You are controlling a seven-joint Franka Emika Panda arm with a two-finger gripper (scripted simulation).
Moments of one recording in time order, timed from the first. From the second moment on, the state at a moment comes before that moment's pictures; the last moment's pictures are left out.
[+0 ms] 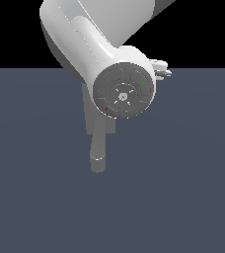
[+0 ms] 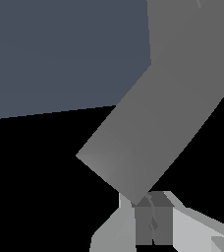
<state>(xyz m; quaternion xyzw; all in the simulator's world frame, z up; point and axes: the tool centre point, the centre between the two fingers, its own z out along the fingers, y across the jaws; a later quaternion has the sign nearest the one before) 0.024 -0.041 0.305 0.07 0.65 0.00 0.75</state>
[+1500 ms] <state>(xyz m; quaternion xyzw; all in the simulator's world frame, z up) 0.028 -0.085 0.257 0.03 0.66 0.00 0.75</state>
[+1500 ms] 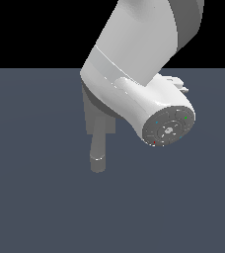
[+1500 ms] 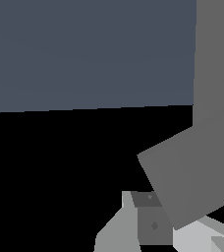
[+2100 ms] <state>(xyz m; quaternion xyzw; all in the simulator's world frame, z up) 0.030 -0.095 0.217 0.01 0.68 0.00 0.73</state>
